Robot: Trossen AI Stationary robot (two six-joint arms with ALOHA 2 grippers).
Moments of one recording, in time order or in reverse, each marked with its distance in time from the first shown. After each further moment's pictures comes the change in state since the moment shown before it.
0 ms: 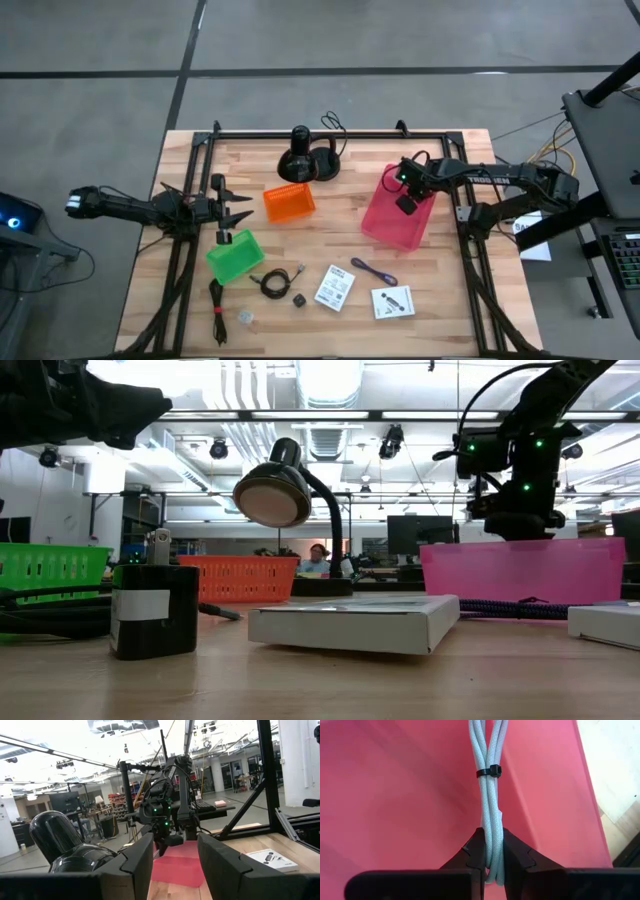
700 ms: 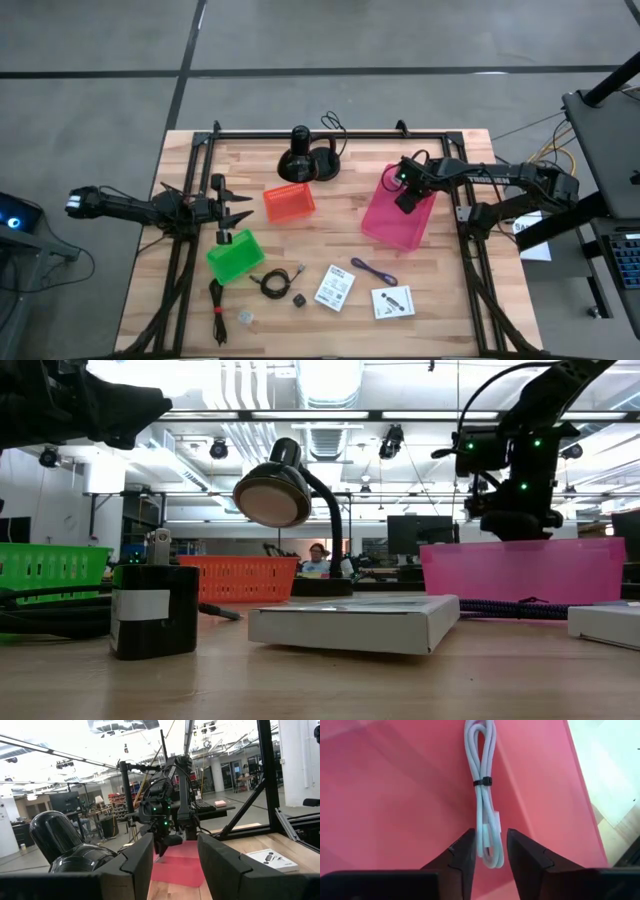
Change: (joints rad) left arm 0.000 0.000 0.000 0.000 0.000 0.000; right arm 0.000 0.000 0.007 0.014 0.003 0.011
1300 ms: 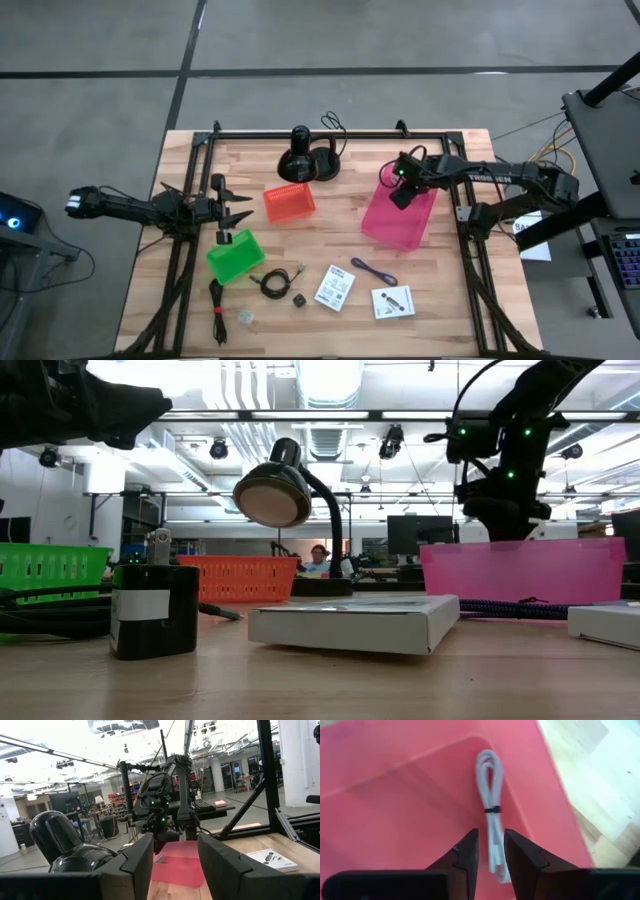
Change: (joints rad) left arm 0.000 0.000 0.000 0.000 0.000 0.000; right arm 0.025 -0.001 0.065 0.005 0.000 0.042
